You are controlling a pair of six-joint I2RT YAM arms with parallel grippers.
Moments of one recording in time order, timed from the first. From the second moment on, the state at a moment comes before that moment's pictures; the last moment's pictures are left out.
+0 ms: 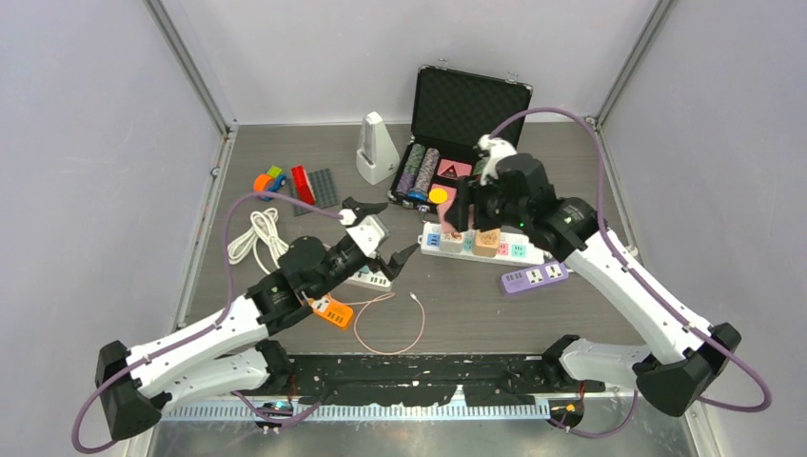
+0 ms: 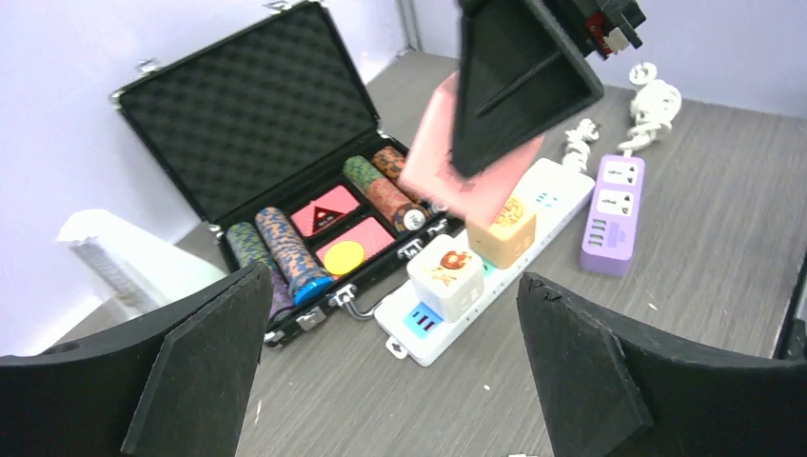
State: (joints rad) left arm -0.97 0.91 0.71 0.22 -0.05 0.23; right arm 0.69 1.18 1.29 -0.68 -0.03 0.37
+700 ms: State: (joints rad) left arm -0.97 0.74 0.58 0.22 -0.12 0.20; right arm 0.17 1.19 0.90 -0.73 0.14 0.31
